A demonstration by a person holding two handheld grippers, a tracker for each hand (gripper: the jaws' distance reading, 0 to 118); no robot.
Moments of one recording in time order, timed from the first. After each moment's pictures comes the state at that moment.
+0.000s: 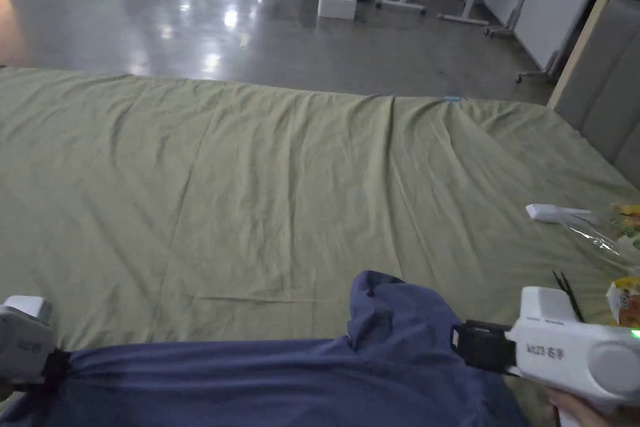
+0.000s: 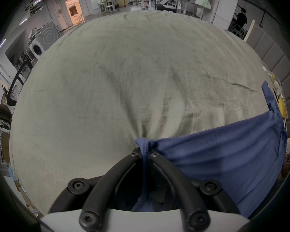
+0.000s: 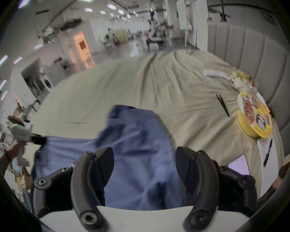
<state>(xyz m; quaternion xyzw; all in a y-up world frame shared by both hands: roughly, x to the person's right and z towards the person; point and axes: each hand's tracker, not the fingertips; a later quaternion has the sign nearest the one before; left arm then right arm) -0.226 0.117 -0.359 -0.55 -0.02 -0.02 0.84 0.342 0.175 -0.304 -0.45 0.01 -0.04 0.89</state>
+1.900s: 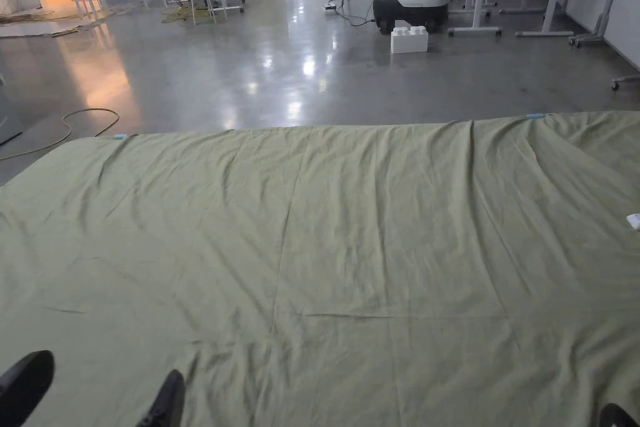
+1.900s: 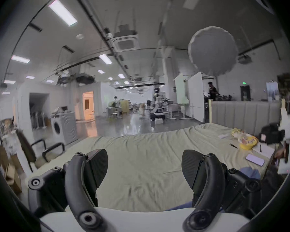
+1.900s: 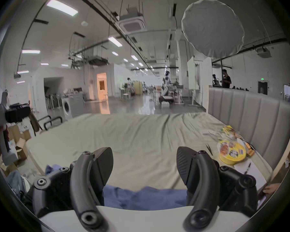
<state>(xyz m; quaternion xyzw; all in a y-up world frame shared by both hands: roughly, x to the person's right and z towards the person) -0.171 0.320 -0.024 -0.02 -0.05 -0.08 1.00 0.266 0.287 -0.027 -0.08 0.08 0.00 0.99</state>
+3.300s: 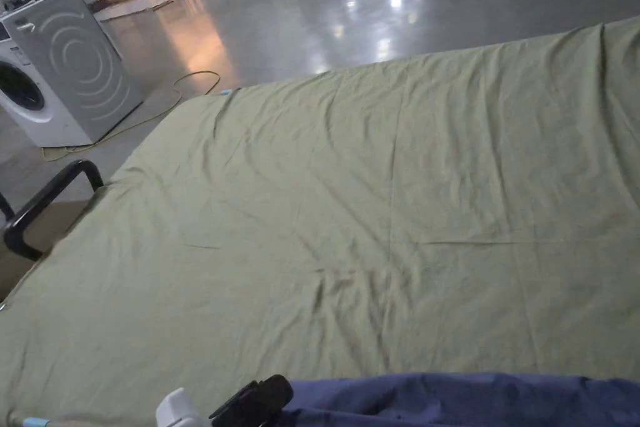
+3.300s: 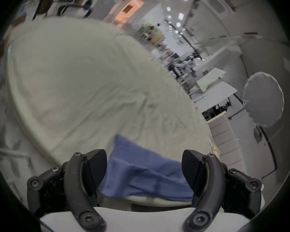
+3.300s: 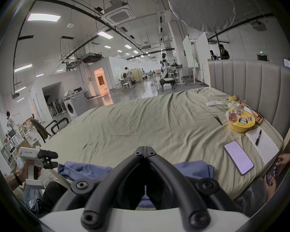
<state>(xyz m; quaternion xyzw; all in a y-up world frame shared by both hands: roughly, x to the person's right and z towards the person) -0.333 0.112 -0.089 -0.34 -0.02 0.40 0.85 0.266 0.241 -0.015 -0.19 0.07 -0.08 0.98</state>
